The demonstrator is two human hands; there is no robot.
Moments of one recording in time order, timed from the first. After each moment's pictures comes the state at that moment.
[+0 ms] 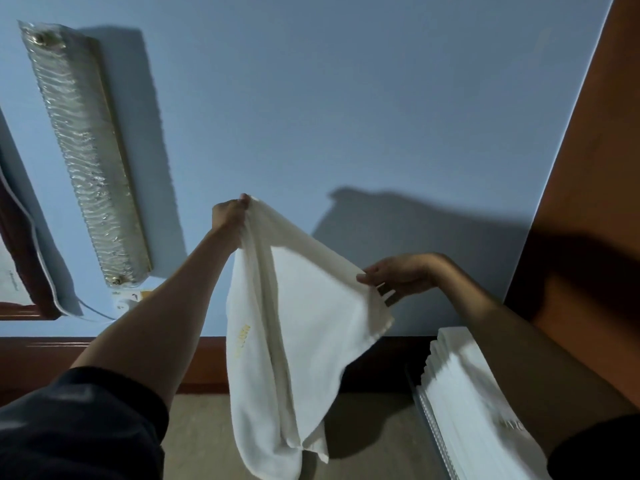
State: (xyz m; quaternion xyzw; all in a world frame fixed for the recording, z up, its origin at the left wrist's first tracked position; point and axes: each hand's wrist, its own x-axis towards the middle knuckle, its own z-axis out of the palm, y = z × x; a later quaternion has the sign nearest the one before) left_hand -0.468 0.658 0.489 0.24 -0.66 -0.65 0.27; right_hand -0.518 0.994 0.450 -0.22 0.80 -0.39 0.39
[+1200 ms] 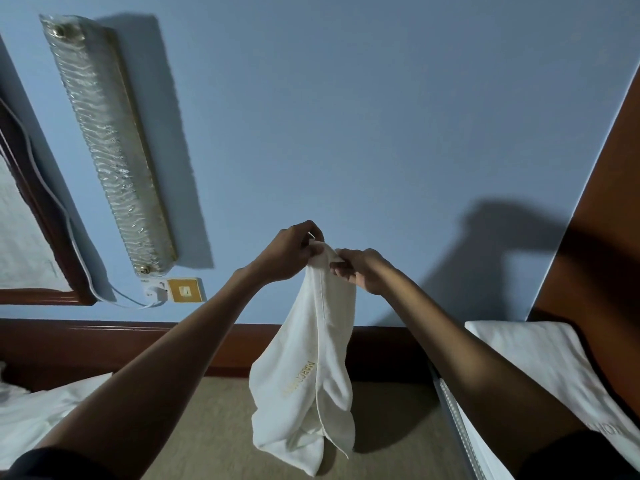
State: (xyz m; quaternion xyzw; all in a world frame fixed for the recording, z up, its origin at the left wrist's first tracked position) left_hand -0.427 0.707 0.441 -0.09 -0.92 -0.33 0.19; right_hand -0.501 0.880 0.415 -0.03 0.65 -0.73 0.22
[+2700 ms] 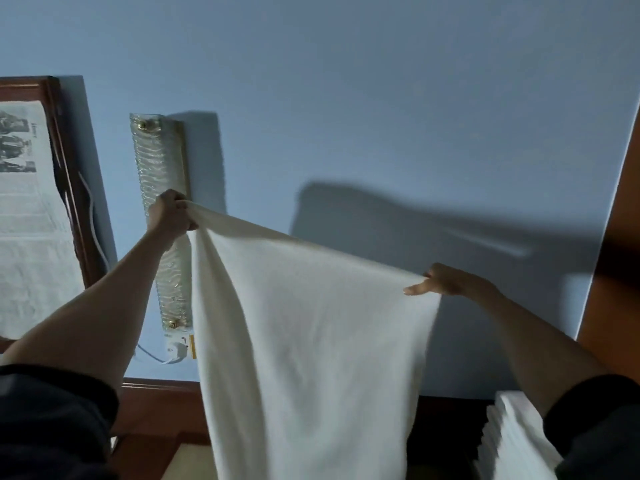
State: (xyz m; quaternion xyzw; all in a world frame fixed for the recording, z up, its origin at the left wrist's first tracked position) left_hand -0.396 0.459 0.579 0.22 -0.76 -0.40 0.46; right_hand -0.576 0.974 0.500 -0.26 0.94 -0.22 0.03
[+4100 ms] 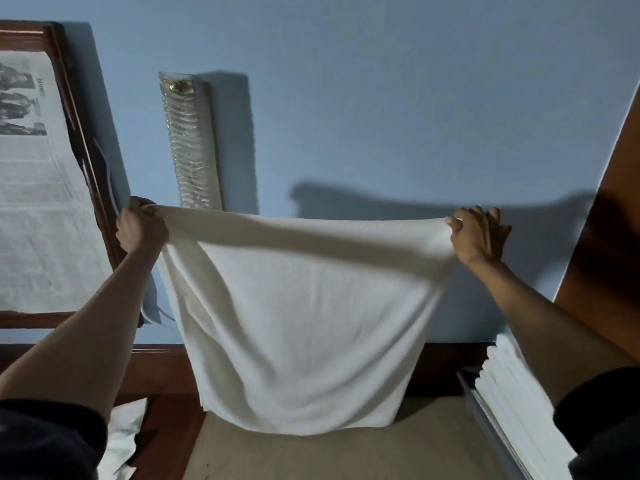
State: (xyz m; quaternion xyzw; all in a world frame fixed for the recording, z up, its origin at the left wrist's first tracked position) left_hand -0.307 0.363 0.517 0.35 -0.72 -0.34 0.49; right_hand -0.476 0.908 0.502 -0.02 0.90 -0.20 -0.38
